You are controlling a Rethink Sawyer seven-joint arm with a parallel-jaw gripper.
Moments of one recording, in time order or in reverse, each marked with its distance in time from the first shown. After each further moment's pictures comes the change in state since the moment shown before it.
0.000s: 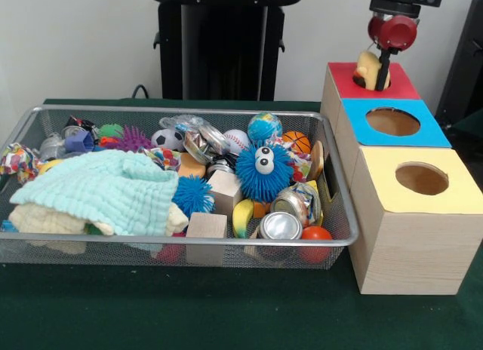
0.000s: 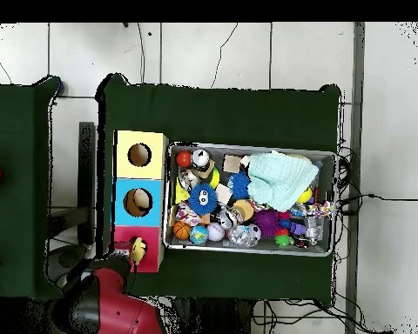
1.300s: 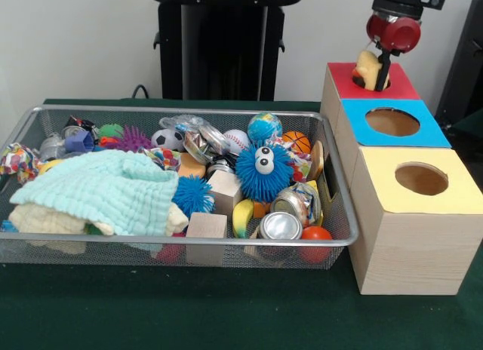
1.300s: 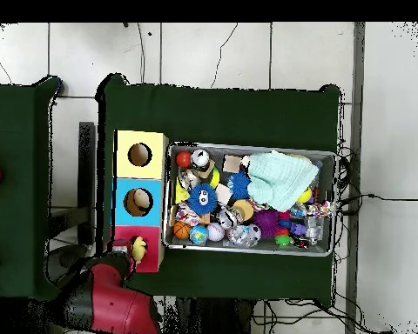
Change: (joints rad) arm 0.111 0.069 -0.162 -0.135 -0.084 0.179 0.000
